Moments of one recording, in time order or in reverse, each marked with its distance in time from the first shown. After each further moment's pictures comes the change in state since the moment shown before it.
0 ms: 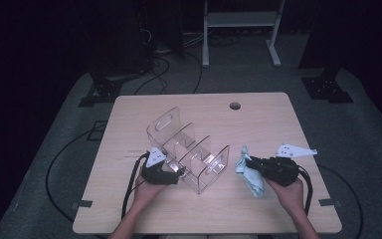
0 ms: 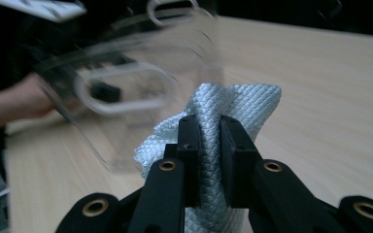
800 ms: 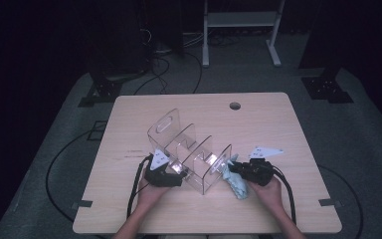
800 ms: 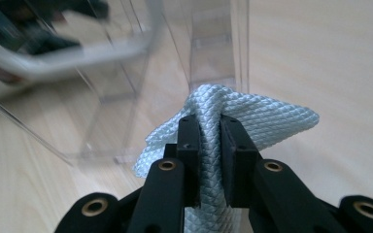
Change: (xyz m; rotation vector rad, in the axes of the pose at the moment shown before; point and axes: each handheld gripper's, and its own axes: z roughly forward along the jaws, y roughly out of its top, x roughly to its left) left arm -0.011 0.000 0.001 -0.001 0.012 -0.004; right arm -0.003 -0.023 0.066 0.150 -0.025 0.009
